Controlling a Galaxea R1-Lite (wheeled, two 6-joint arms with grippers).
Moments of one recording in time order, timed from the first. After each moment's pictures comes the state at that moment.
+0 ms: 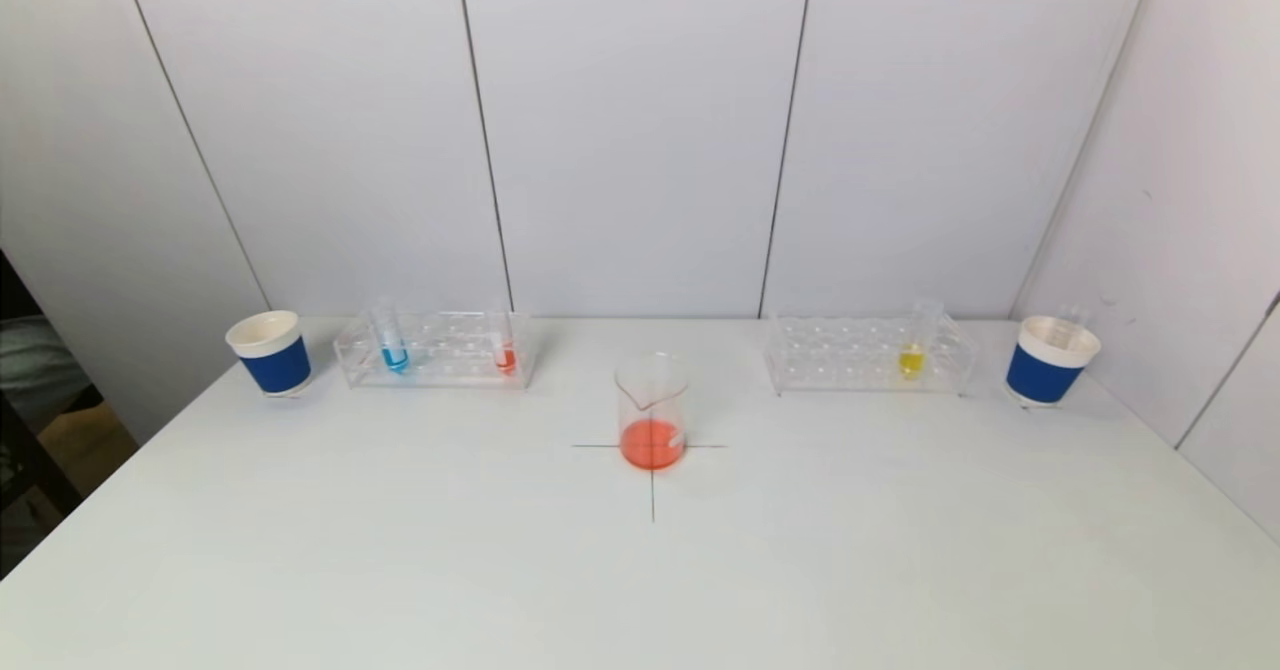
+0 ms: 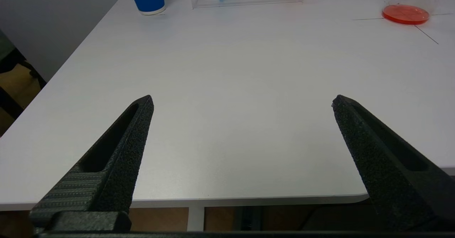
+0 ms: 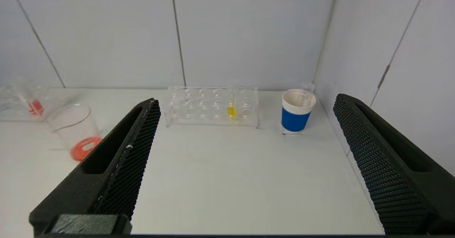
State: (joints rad) left arm 0.00 0.00 -0.06 0.16 -0.02 0.03; right arm -0.22 0.63 -0.65 0.01 0.23 0.02
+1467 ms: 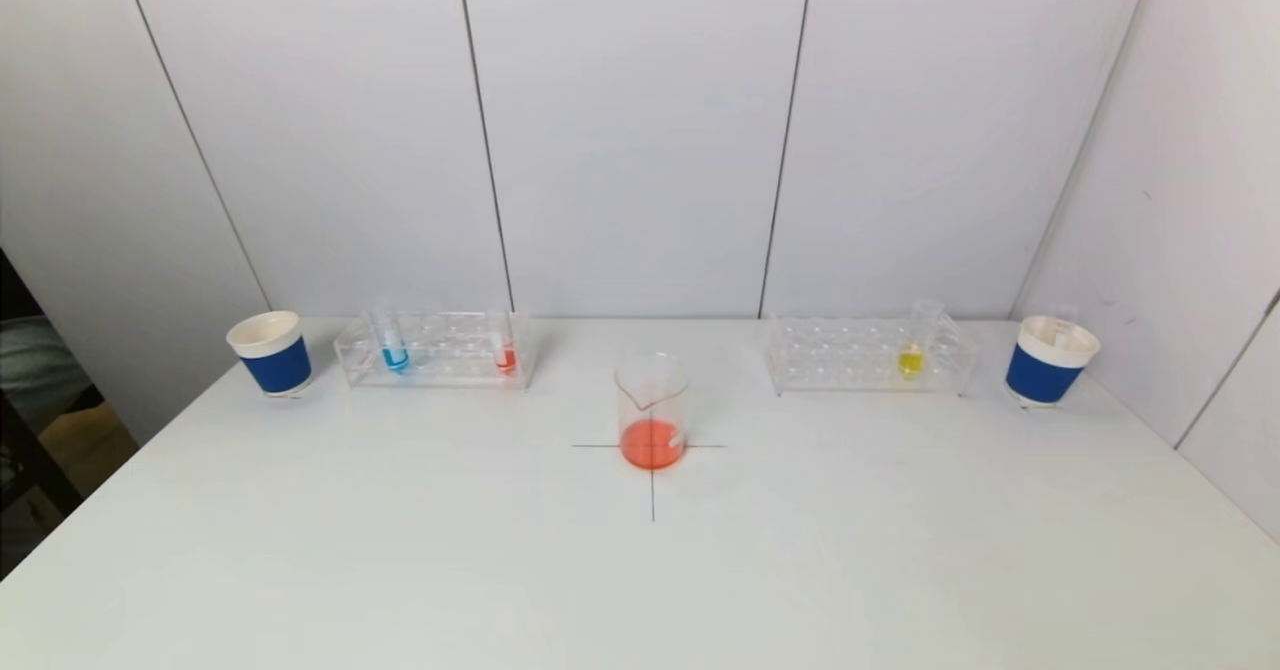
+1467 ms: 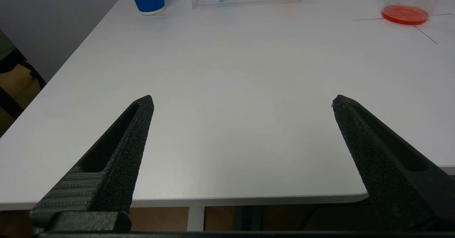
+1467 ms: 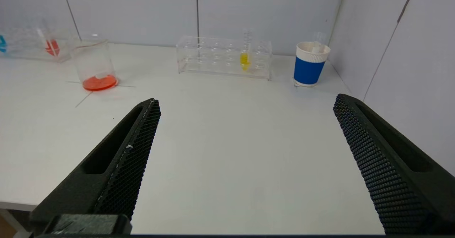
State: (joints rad) left arm 0.00 0.00 -0.06 0.16 -0.02 0.03; right arm 0.01 0.02 -0.31 0.24 0.06 -0.02
